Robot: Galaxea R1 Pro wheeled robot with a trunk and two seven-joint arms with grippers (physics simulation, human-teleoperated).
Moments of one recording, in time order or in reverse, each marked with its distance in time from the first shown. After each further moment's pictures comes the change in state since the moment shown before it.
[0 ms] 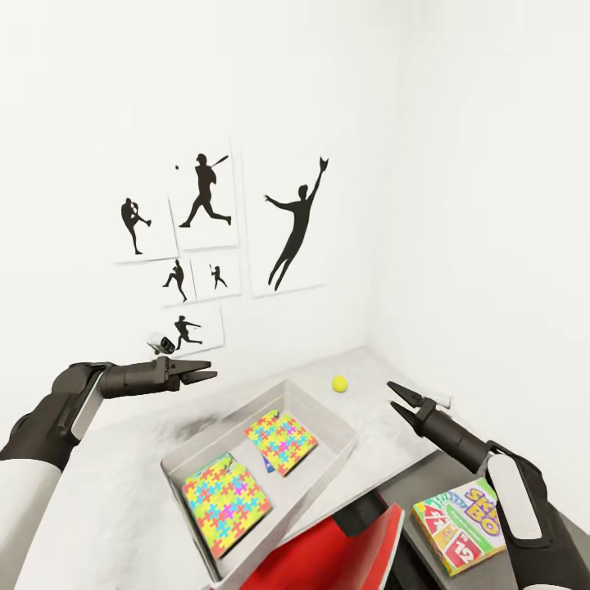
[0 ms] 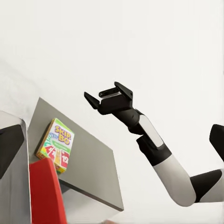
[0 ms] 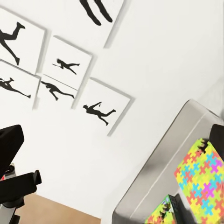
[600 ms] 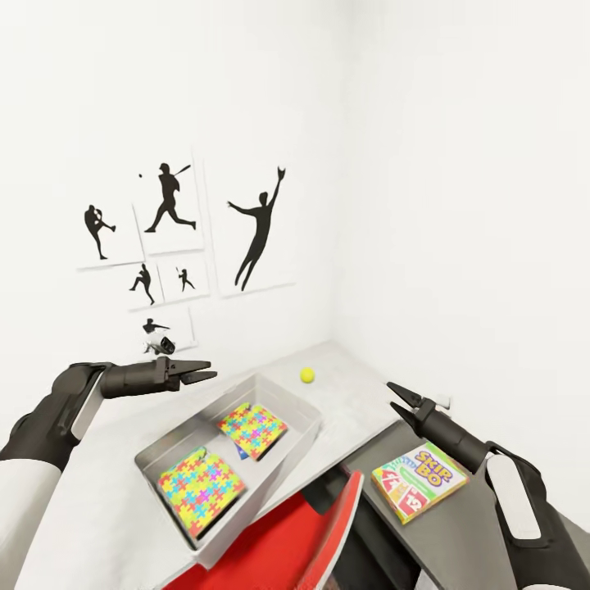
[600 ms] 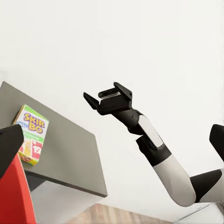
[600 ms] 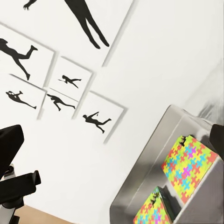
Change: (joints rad) left arm 0.001 0.000 0.000 0.000 0.000 0.000 0.000; right arm 0.000 0.001 0.000 0.006 0.001 -0.003 -0.001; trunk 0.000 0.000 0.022
